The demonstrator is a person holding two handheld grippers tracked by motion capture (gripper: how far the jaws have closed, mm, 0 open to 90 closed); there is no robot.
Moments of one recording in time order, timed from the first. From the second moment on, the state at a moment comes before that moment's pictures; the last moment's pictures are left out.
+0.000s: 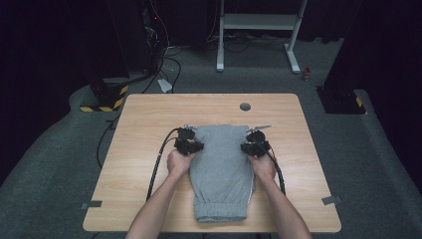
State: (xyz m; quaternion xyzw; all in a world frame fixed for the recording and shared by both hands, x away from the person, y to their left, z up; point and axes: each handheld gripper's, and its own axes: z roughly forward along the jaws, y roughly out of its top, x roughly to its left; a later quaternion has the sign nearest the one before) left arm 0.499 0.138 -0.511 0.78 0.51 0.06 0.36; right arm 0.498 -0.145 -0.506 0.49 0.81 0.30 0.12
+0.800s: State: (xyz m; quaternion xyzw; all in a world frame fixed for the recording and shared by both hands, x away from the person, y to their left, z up) left arm 0.485 0.170 -0.467 0.74 0.48 0.02 0.46; right arm 0.477 -0.165 -0.462 0.47 0.78 0.40 0.08
